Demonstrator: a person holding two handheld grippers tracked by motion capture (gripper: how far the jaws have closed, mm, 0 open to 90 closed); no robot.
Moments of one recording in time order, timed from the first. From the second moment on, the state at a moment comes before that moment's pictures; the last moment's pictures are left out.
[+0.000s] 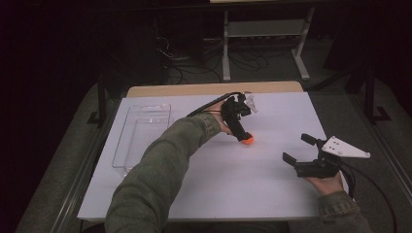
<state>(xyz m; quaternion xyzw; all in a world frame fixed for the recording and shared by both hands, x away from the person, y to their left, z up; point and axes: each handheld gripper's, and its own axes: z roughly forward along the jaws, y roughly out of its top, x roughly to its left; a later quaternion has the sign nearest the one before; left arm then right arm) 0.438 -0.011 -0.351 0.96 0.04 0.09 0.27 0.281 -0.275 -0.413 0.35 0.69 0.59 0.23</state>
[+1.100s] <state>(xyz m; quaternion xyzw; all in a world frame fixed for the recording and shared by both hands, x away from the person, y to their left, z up) 0.452 -0.023 -0.391 0.97 0.03 0.05 0.24 0.280 -0.278 -0.413 0.35 0.69 0.59 0.23</state>
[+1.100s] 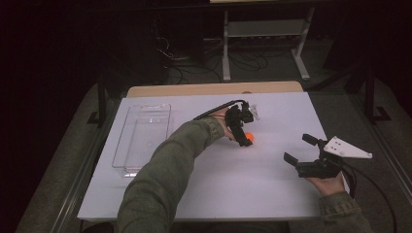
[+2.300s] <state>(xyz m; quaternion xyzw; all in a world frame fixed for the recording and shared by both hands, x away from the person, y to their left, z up) 0.457 -0.032 -0.415 0.98 0.03 0.05 0.21 0.280 -0.276 -0.412 0.34 0.70 0.59 0.23</state>
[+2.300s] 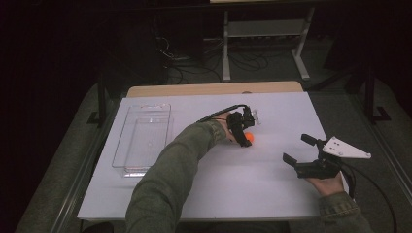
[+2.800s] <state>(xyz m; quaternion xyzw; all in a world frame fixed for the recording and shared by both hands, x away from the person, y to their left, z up) 0.456 -0.034 -0.417 0.97 0.02 0.06 0.22 0.280 -0.276 -0.412 0.34 0.70 0.59 0.23</state>
